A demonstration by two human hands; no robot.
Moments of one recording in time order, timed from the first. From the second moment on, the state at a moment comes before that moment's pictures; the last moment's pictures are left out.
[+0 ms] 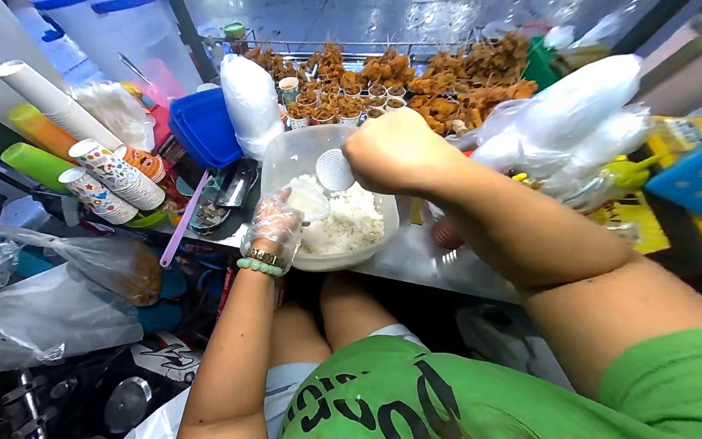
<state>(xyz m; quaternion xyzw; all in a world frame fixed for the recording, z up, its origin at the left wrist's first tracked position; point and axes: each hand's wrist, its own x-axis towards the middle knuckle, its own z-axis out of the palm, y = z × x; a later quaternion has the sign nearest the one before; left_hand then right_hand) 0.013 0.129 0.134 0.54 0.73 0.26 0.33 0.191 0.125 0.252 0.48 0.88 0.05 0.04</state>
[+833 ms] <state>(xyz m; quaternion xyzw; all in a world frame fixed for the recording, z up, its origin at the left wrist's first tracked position) 0.036 0.075 0.072 0.58 0.49 0.54 0.36 0.167 0.122 0.151 0.20 0.75 -0.26 -0.58</state>
